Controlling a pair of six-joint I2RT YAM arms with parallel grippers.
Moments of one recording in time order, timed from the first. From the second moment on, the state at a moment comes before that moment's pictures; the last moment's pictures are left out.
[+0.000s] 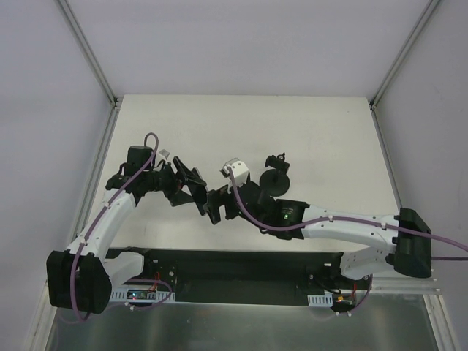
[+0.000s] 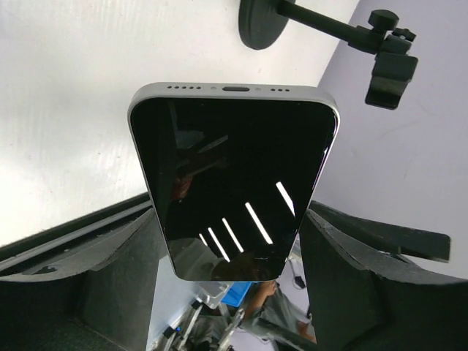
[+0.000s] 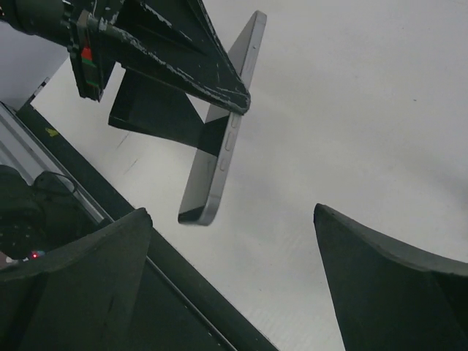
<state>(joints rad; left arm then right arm) -0.12 1.07 0.75 -0.57 0.77 -0.98 1.29 1.30 0.97 -0.12 0.40 0.44</state>
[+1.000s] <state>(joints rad) -0.18 0.95 0.72 -0.39 0.82 -1.06 1.23 1.27 0.92 -0.07 0.35 0.45</state>
